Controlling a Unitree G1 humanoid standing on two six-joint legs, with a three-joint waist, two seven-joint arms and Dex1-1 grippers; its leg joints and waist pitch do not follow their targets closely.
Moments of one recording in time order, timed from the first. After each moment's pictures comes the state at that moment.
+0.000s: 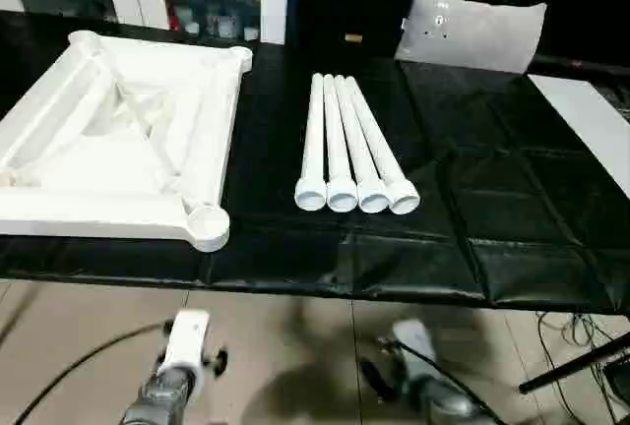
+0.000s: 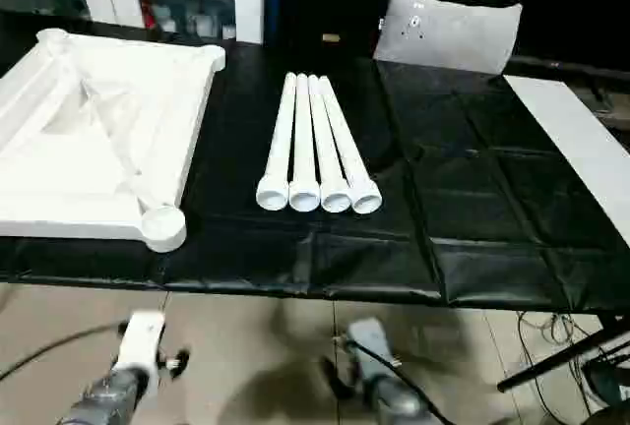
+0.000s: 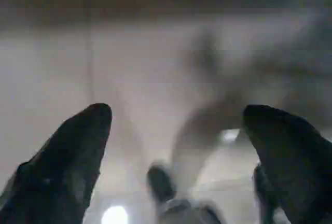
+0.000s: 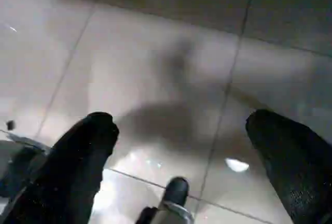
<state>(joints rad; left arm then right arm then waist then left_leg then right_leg) -0.15 0.19 -0.03 1.01 -0.03 -0.13 -0.16 -0.16 -0.05 0.14 1.08 0.07 -0.18 0.34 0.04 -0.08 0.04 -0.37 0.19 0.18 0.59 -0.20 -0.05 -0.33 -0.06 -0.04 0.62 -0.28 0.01</state>
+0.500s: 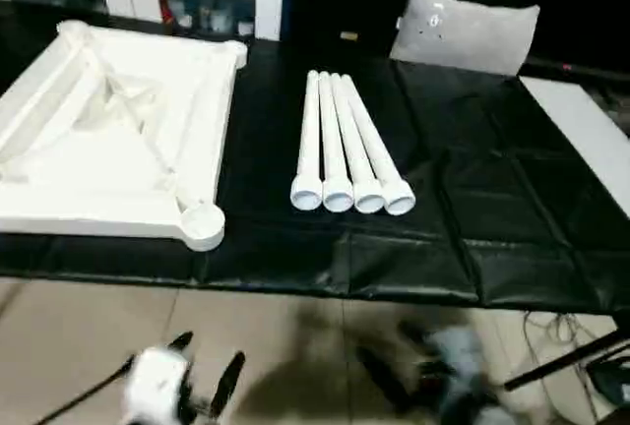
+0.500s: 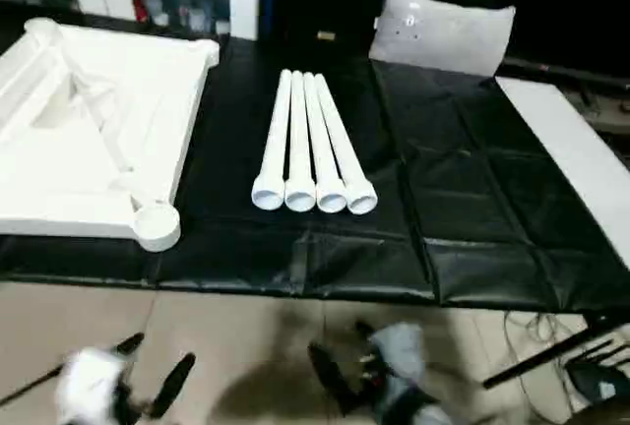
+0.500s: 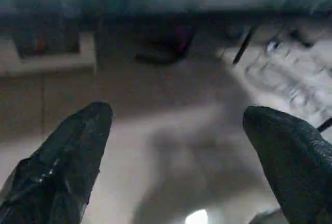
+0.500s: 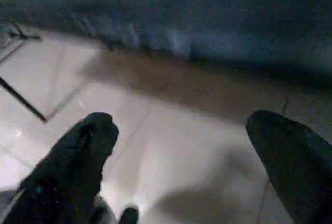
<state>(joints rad) 0.62 0.35 -0.09 -0.27 -0.20 -0.09 -0.33 0.40 -0.25 0.16 -0.11 0.29 0.01 0.53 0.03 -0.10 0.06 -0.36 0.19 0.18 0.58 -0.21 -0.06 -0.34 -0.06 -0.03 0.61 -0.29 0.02</state>
